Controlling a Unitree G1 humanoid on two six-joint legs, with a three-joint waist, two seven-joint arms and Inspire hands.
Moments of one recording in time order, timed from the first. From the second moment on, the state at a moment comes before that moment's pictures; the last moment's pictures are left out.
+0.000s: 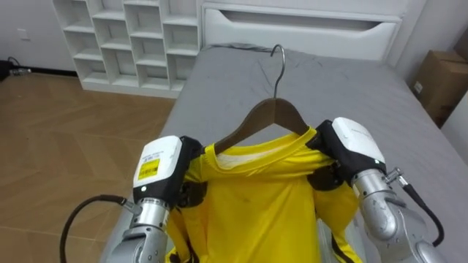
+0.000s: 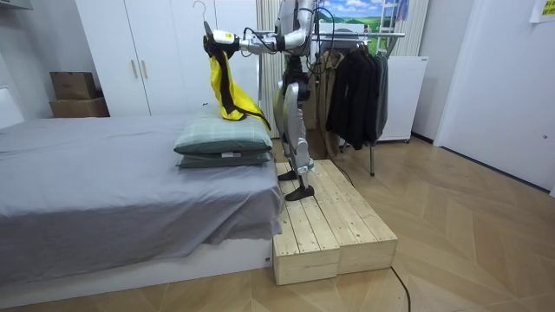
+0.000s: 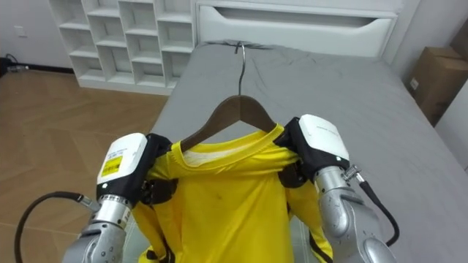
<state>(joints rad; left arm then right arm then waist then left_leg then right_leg) -0.21 0.21 -0.25 0.23 0.80 0.05 0.29 -0.33 -0.31 0.11 0.31 -0.74 0.03 -0.03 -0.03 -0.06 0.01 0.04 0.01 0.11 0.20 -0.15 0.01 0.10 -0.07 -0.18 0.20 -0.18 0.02</state>
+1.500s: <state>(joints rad) -0.17 0.20 -0.24 0.20 0.66 0.01 0.26 -0.28 -0.31 0.11 0.33 -0.70 0.03 -0.01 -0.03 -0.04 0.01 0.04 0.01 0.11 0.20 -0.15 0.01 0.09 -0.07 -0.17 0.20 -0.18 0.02</state>
